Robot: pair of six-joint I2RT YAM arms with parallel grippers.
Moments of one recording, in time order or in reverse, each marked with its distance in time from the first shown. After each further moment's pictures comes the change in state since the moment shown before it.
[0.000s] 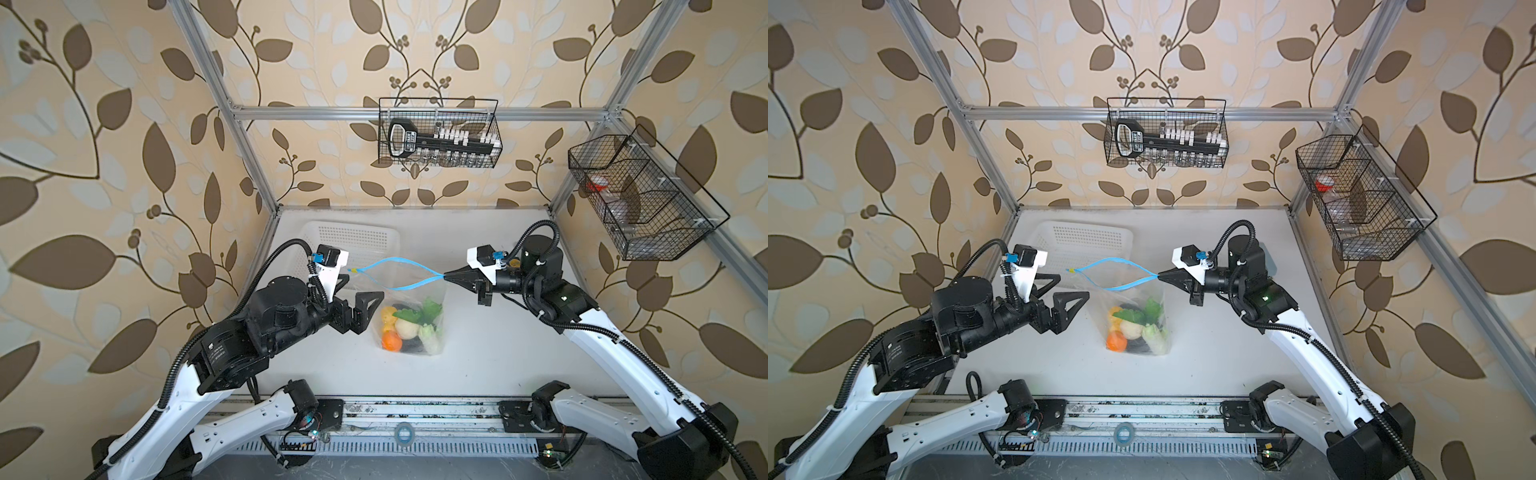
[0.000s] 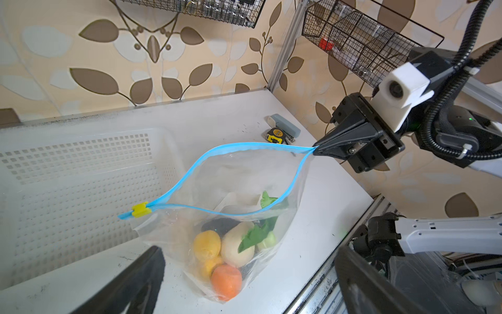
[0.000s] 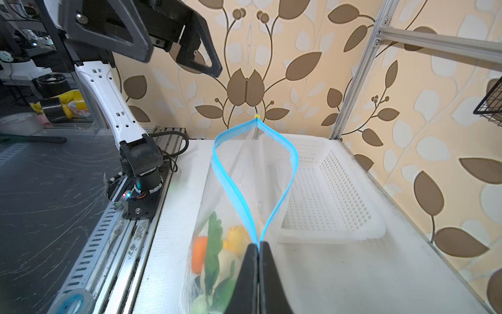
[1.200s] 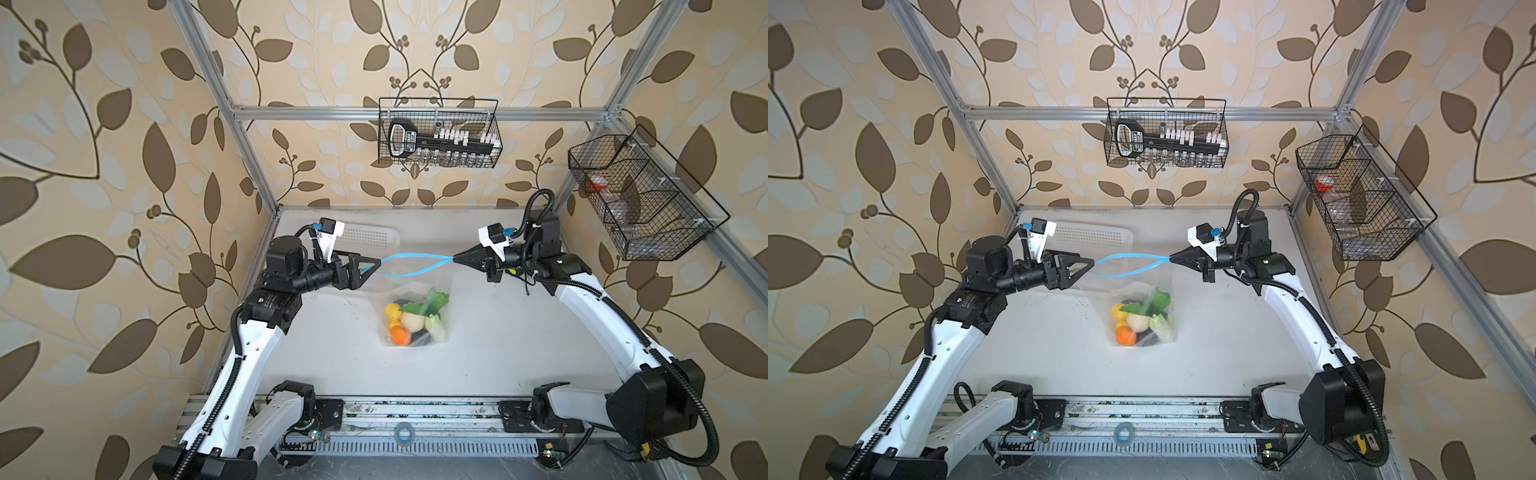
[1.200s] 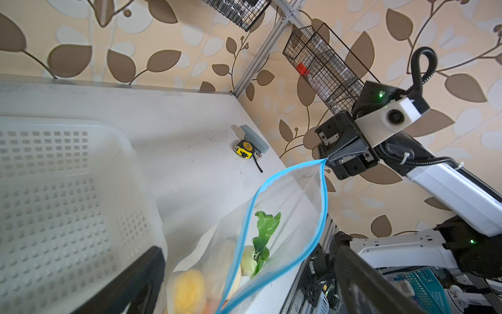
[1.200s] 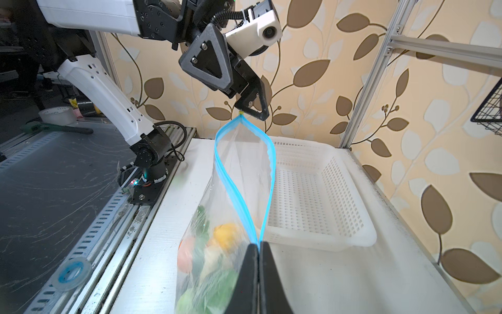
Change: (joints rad) left arm 0.662 0.180 -0.274 0.486 0.881 -0.026; right arm -0.204 0.253 0.204 -0.159 -0.305 -0.241
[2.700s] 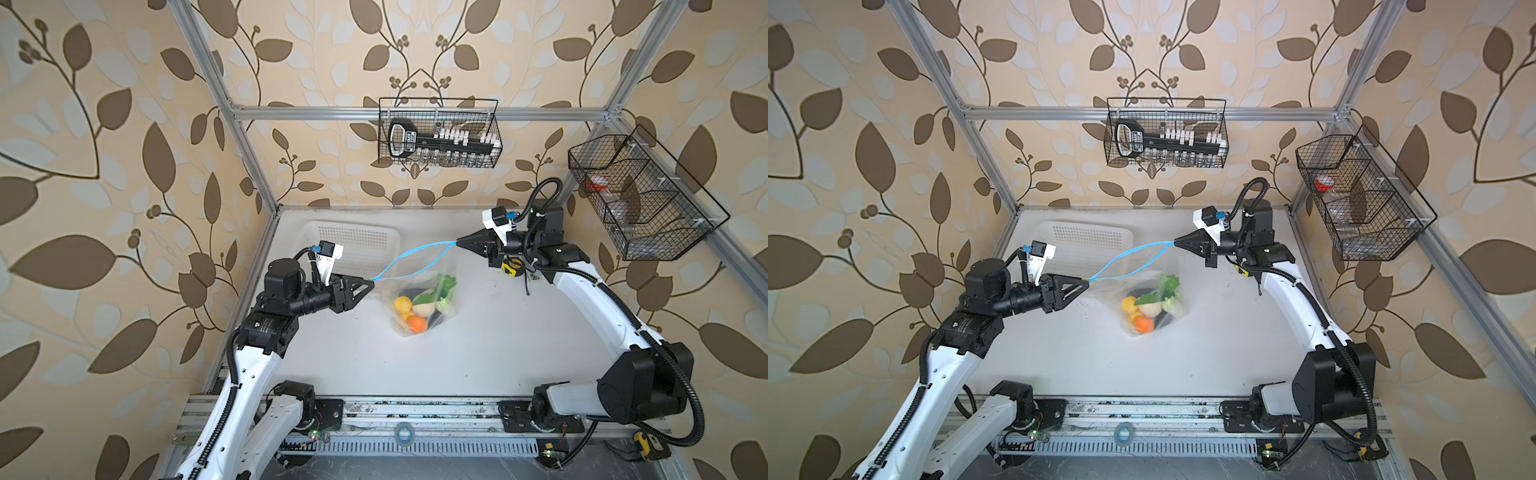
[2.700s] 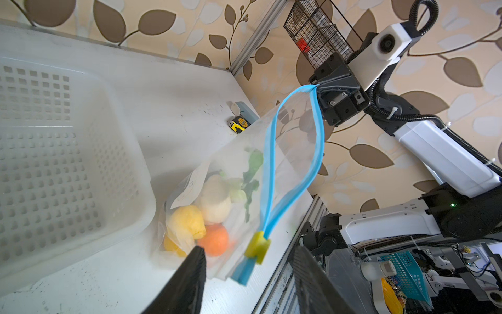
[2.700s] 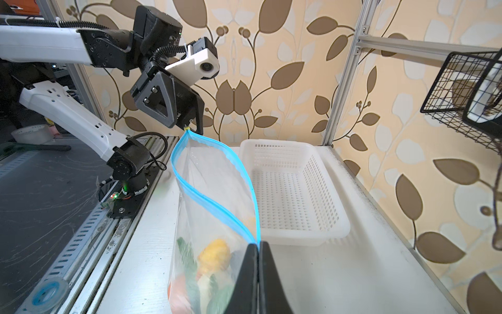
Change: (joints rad) left arm -0.002 -0.153 -0.135 -0.082 0.026 -0.014; right arm -0.055 0.078 0.051 0.138 -0.003 0.151
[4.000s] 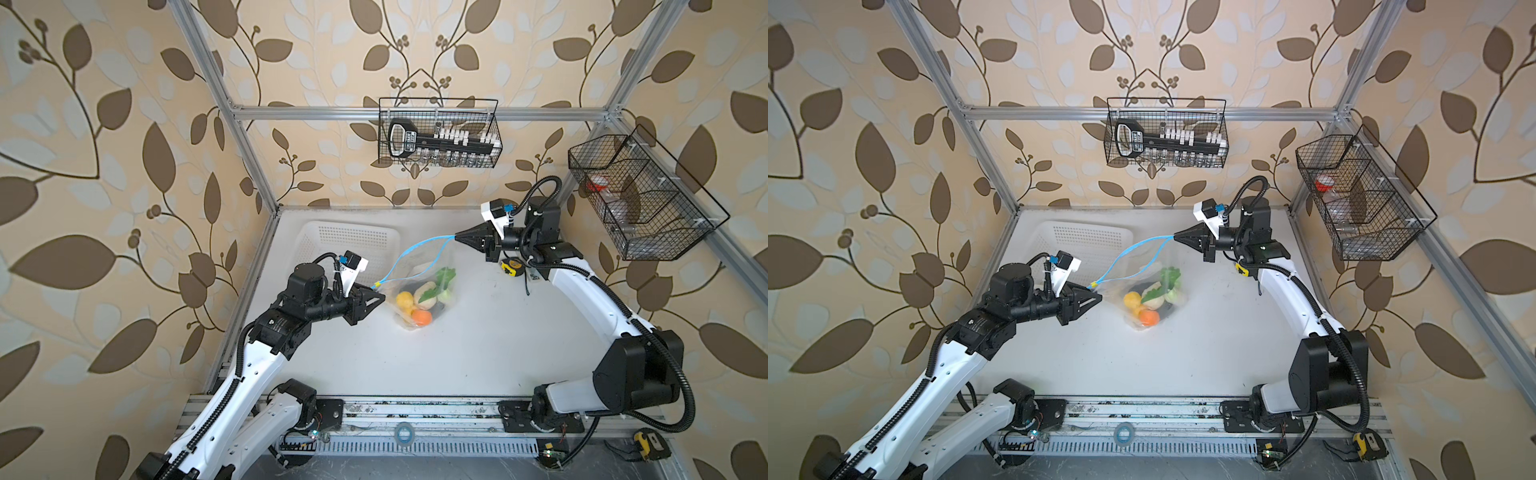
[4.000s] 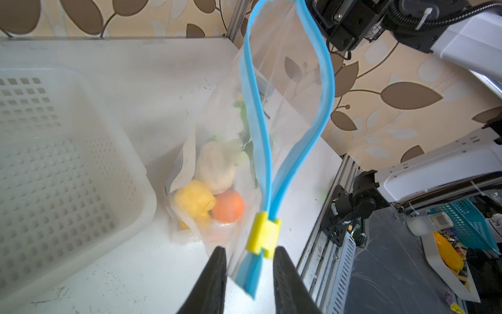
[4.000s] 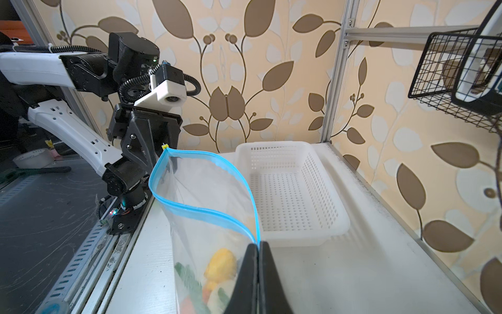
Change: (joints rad) left arm -0.222 0.029 -0.015 -0.043 -0.198 0.215; right arm -0.008 0.056 -0.002 0.120 0.005 0.146
